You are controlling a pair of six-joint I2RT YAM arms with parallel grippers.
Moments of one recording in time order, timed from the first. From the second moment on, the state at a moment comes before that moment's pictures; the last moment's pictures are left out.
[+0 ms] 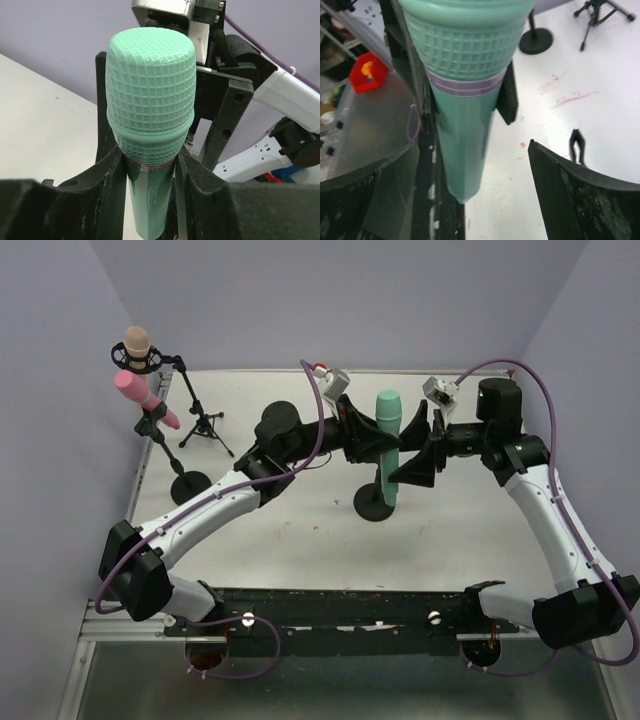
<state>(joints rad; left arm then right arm) -0.77 1.41 1.19 0.45 0.55 -0.64 0.21 1.22 1.24 -0.49 -1.31 -0.11</state>
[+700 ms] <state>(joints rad) -0.60 0.82 0.85 -0.16 0.67 -0.04 0.20 1.30 1.24 -0.88 -0.97 -1.06</state>
